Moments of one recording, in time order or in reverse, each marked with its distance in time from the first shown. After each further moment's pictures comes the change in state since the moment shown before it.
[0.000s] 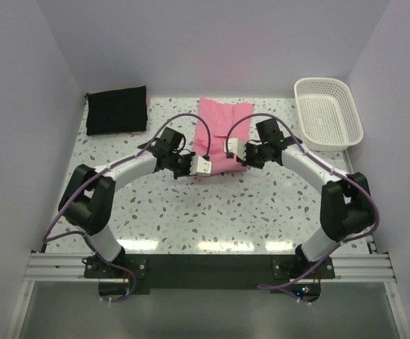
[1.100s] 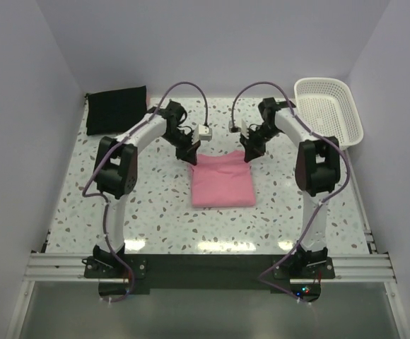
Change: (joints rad) left arm 0.129 0.392 0.666 -0.629 0.244 -0.098; right arm -0.140 0.457 0.632 -0.663 -0.252 -0.042
